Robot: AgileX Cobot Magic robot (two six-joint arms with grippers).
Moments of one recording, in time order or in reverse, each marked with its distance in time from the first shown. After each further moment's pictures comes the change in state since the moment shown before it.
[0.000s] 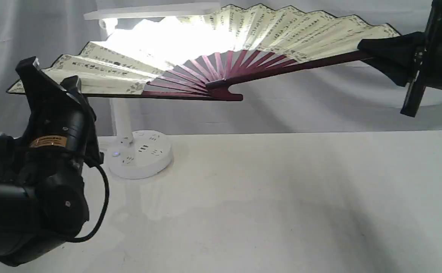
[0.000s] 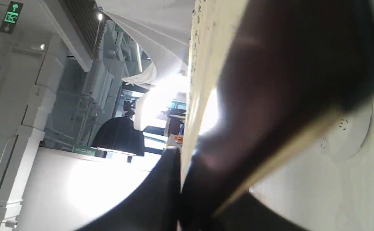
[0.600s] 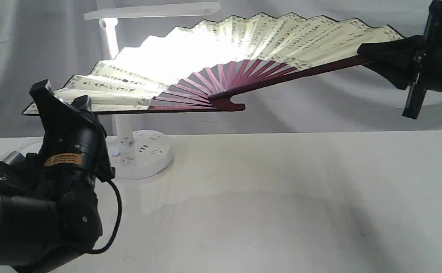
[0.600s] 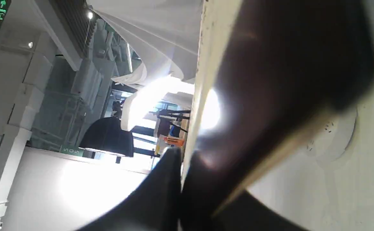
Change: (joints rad) left arm -0.010 0.090 0.000 -0.005 -0.033 -0.104; right arm 0.000 0.000 0.002 -0.018 -0.015 -0.021
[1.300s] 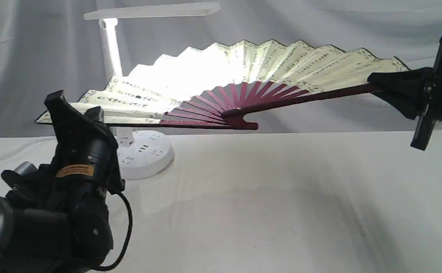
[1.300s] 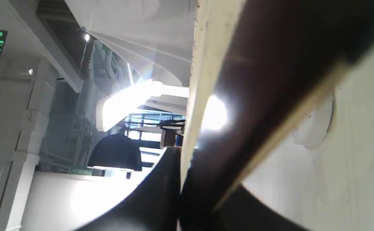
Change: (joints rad) left arm -0.050 0.009 0.015 -0.039 0.004 0.017; right arm -0.038 0.000 0.131 0.030 0.033 -0.042
